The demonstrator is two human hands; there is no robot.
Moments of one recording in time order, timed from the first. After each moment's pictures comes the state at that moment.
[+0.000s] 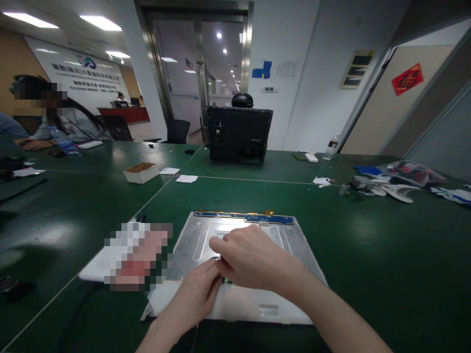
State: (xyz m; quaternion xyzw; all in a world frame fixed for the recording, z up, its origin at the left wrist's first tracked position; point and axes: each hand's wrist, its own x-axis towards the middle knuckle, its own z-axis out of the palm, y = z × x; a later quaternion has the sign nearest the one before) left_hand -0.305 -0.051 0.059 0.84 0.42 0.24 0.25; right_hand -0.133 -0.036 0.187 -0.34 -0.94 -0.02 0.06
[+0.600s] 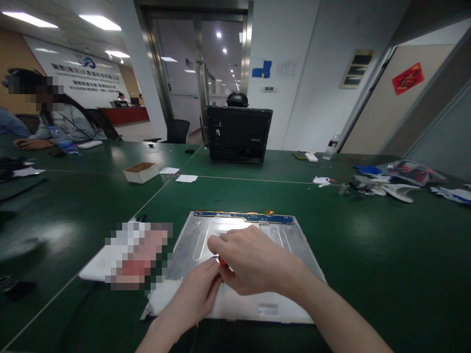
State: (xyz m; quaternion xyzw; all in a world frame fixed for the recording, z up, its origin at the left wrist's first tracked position) left_hand -0.304 -0.051 0.056 0.84 0.42 0.26 0.23; right_hand -0.133 -0.040 0.193 -0.32 -0.95 -0.01 0.05
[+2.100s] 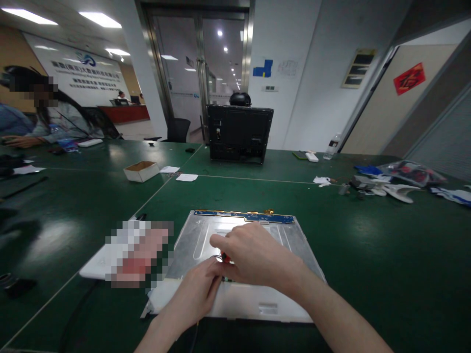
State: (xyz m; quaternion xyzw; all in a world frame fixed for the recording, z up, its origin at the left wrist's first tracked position) left_hand -0.305 -0.051 0.055 0.84 0.44 0.24 0.22; right_hand -0.132 -0.035 0.188 -0.35 -0.94 -0.01 0.07
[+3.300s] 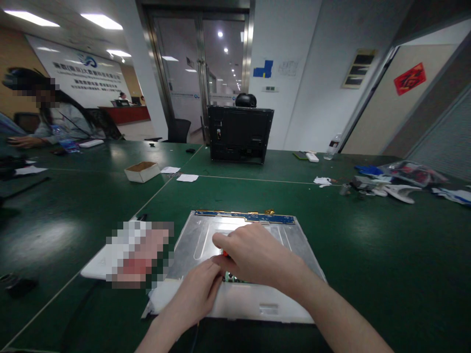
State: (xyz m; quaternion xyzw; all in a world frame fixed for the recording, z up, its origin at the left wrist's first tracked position) left_hand -0.306 -0.051 0.055 0.84 0.43 0.23 0.23; right_hand -0.133 -0.035 0.187 -0.37 -0.93 -0.02 0.06
